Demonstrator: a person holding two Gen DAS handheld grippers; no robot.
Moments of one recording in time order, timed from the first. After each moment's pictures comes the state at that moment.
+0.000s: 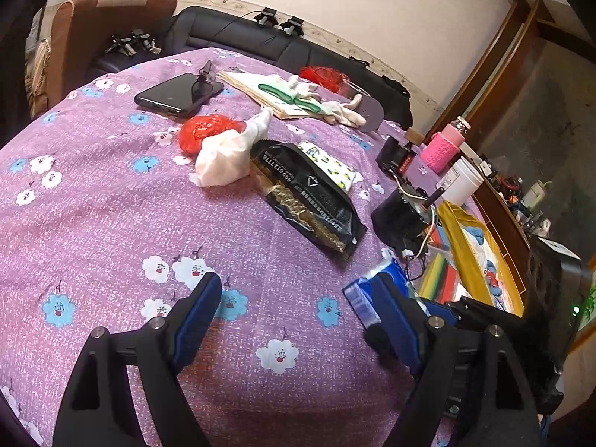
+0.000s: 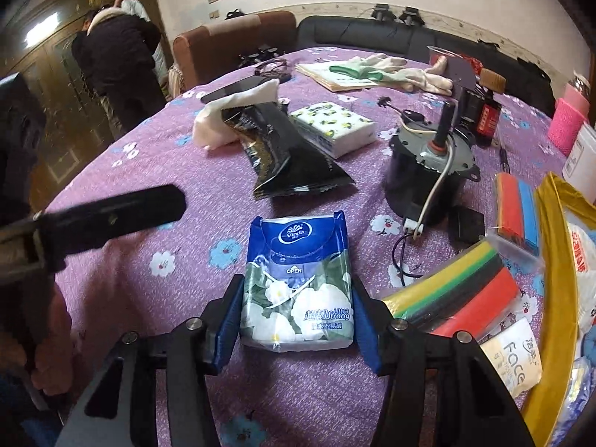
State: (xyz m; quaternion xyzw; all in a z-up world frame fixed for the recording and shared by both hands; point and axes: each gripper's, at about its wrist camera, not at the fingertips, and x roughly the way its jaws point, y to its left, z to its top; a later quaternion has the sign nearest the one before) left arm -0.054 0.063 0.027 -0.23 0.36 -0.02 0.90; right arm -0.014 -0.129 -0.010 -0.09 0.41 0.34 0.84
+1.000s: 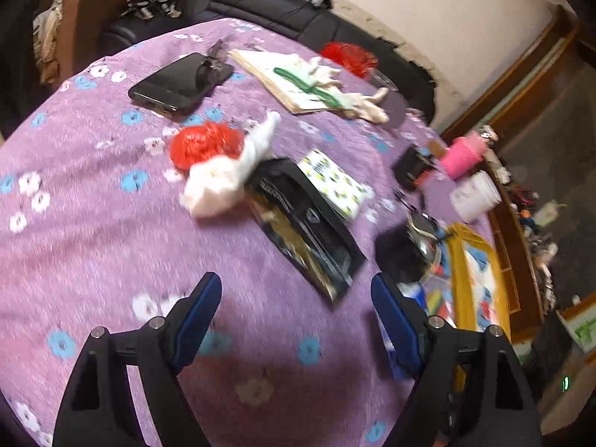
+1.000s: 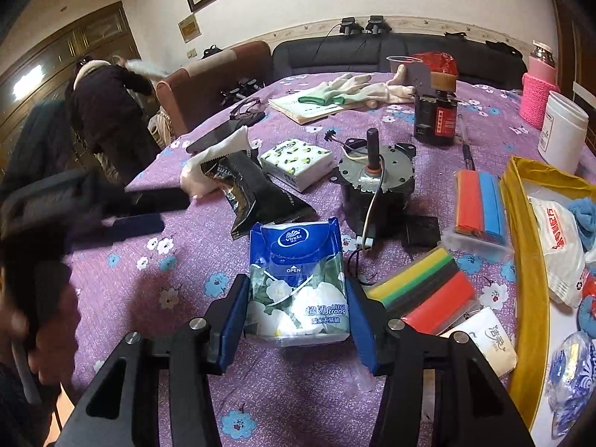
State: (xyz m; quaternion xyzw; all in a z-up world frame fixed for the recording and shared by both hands) left arm 0.004 0.074 0.049 -0.27 0.44 0.01 0.86; right arm -0.007 -0.166 0.014 0.00 0.39 0.31 0.87
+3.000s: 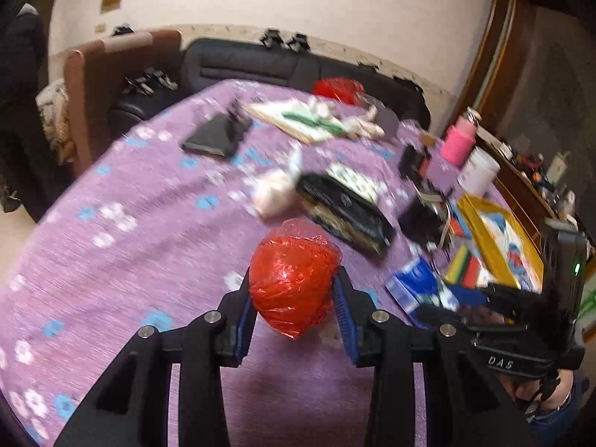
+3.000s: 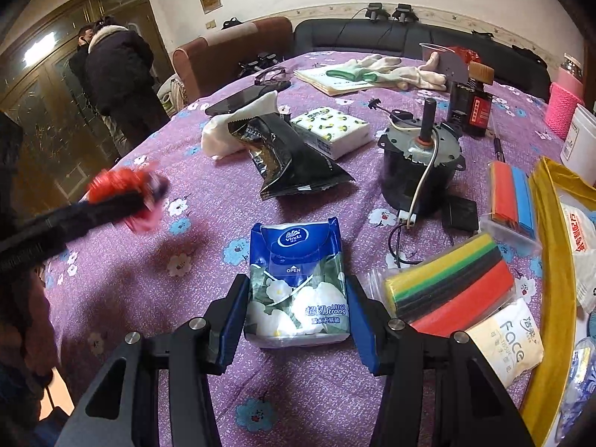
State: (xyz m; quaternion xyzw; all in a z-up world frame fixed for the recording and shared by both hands) left arm -0.090 0.079 0.064 -0.14 0.35 0.03 0.93; right arm -0.016 -0.141 -0.002 -0.05 0.41 0.34 0.85
